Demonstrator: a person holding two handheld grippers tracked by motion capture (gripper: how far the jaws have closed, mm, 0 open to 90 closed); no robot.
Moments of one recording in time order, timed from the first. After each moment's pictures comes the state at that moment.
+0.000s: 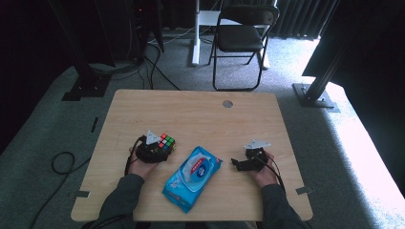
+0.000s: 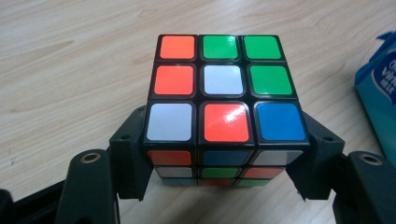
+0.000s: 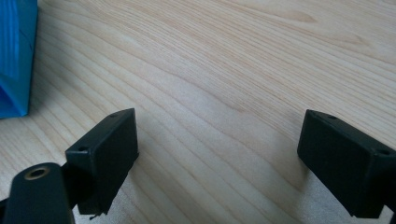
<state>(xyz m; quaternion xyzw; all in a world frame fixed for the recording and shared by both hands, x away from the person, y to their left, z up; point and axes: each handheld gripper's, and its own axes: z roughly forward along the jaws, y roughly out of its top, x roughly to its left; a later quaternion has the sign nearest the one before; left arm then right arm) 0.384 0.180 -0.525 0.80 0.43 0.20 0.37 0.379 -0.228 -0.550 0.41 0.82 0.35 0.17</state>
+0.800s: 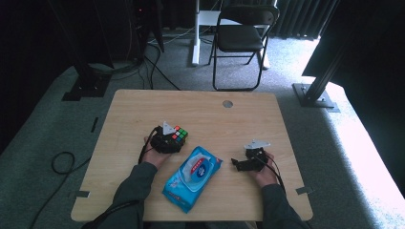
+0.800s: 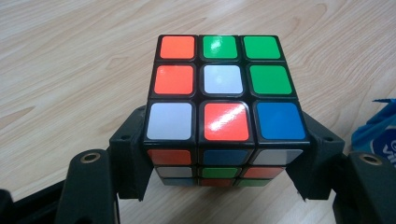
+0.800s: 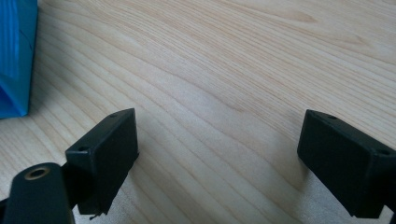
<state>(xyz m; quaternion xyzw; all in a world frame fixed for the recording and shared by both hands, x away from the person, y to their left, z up) 0.419 0.133 -0.517 0.82 0.40 0.20 0.36 0.379 -0.228 -0.550 0.41 0.83 0.35 0.17</state>
